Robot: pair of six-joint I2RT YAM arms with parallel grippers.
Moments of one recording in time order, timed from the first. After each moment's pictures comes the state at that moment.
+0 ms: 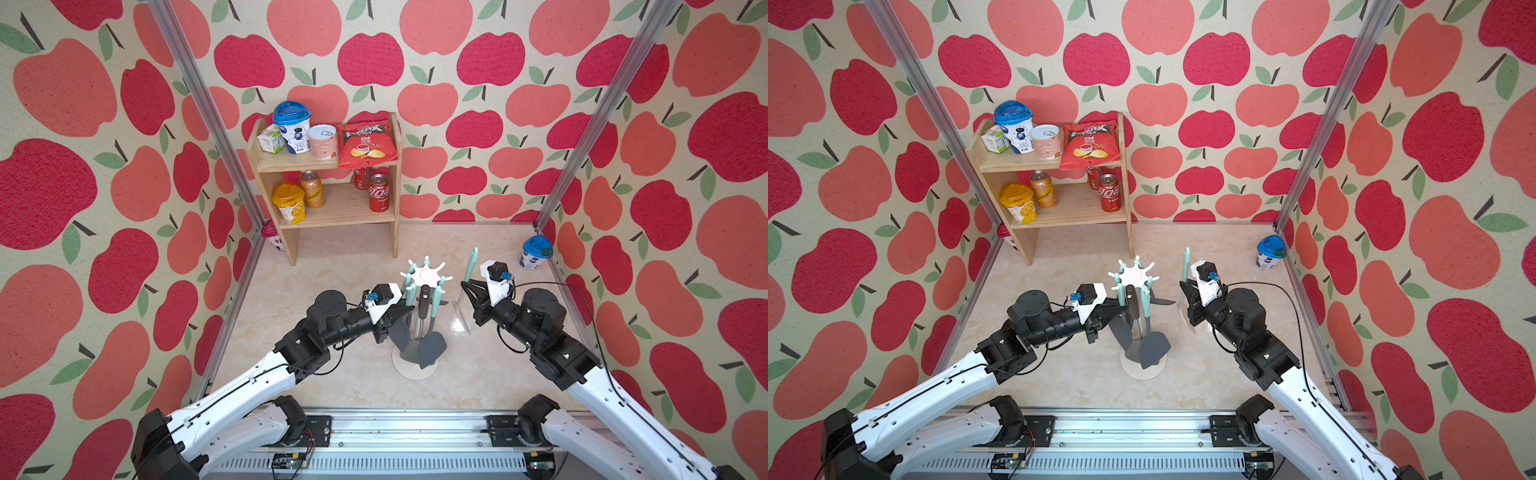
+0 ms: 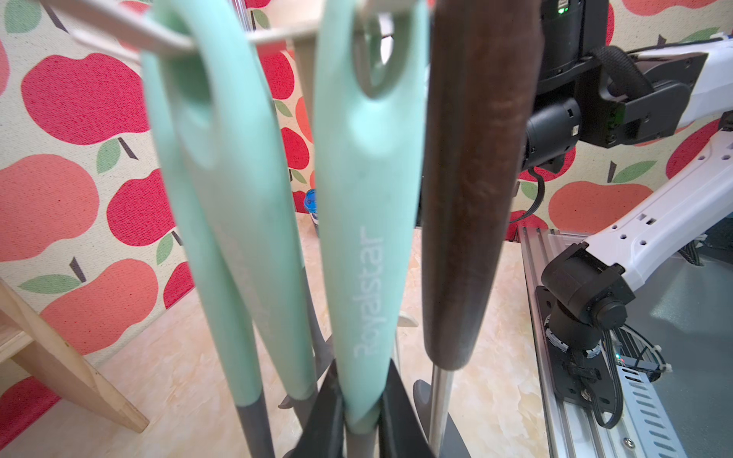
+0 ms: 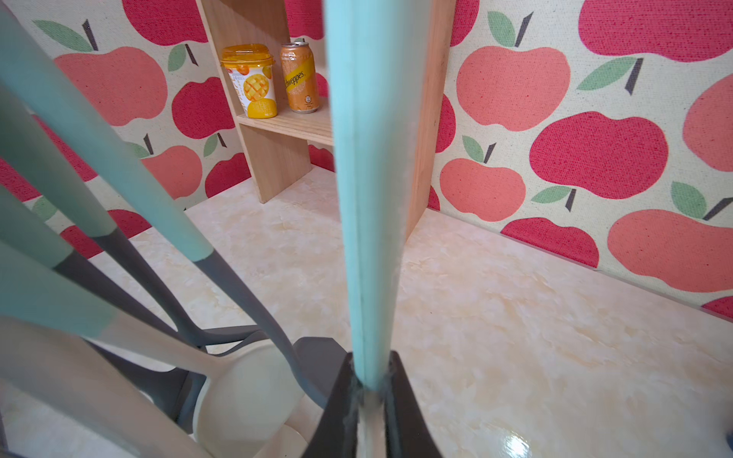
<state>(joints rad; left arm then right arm) -0.82 0.93 0.73 0.12 0.37 0.15 0.64 0.74 0.73 -0.17 -0.04 0.00</state>
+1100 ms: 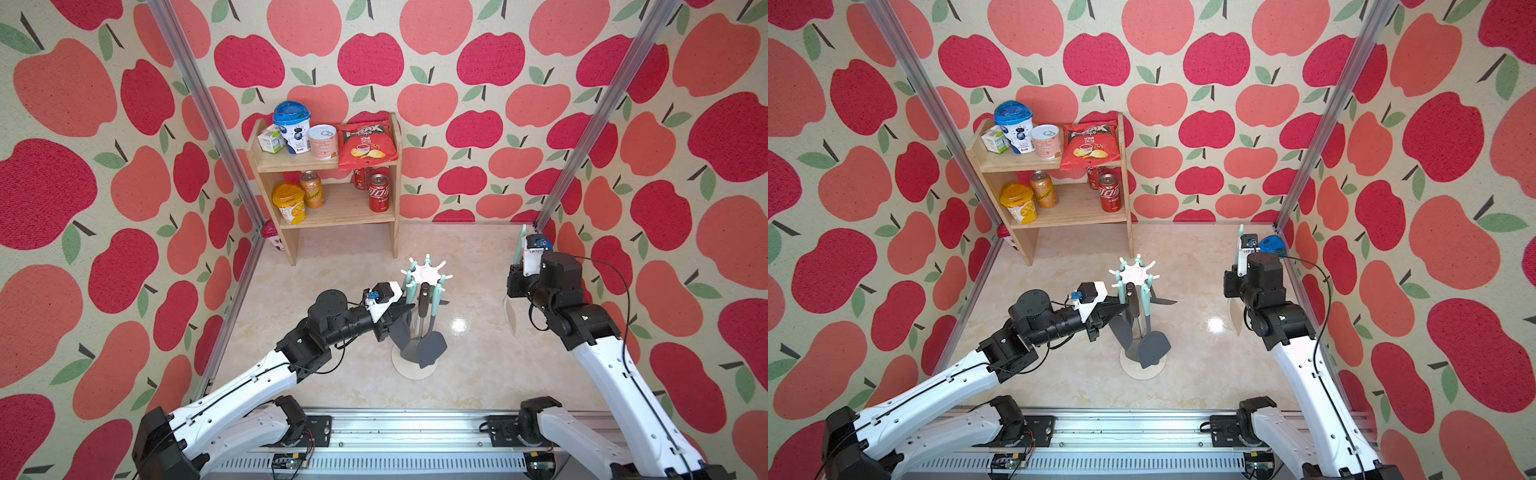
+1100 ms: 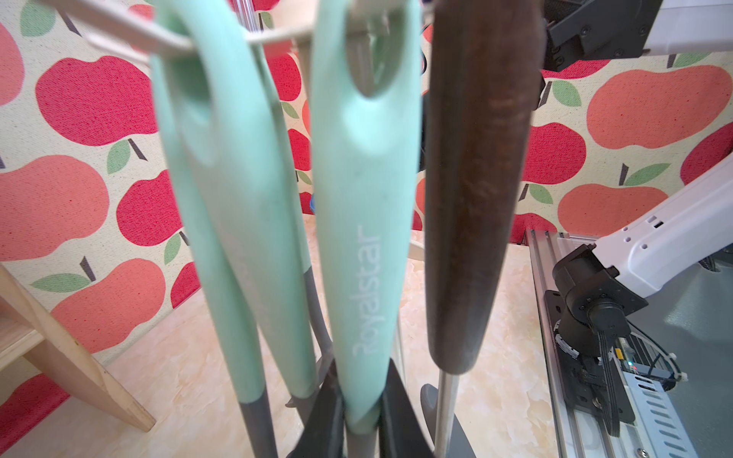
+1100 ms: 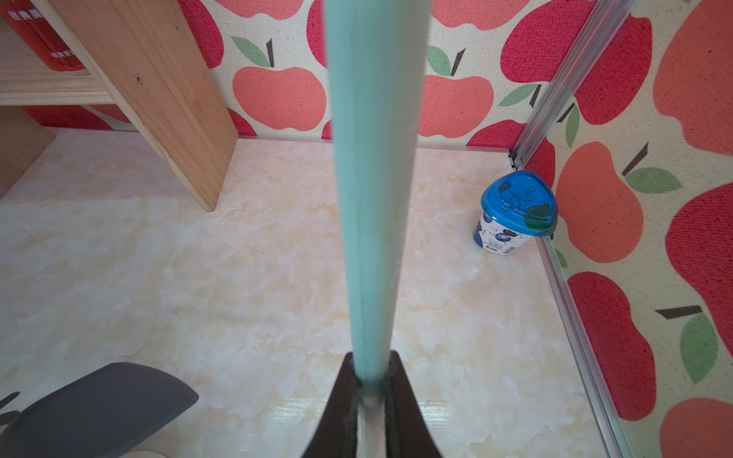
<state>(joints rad) -0.82 0.95 0.73 0.14 0.35 0.15 0.27 0.95 1.04 -0.61 0.14 0.05</state>
